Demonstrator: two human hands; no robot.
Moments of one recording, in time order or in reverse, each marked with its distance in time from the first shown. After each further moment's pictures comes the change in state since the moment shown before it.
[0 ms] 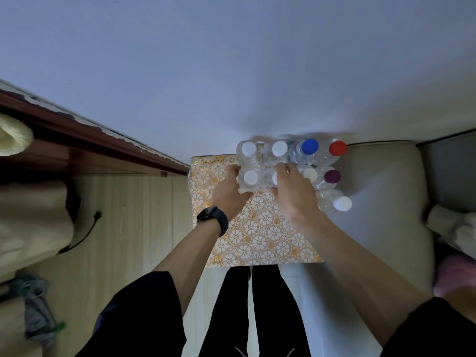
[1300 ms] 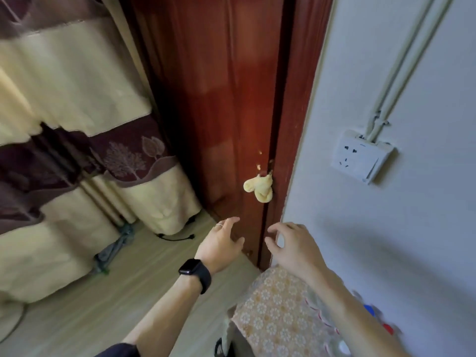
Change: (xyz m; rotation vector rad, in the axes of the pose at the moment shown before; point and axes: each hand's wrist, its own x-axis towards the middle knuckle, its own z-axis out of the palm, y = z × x) left_hand -0.349 0.055 -0.229 0.009 0.757 -0.194; right_hand -0.197 -0.213 -0.215 0.043 0.112 -0.950
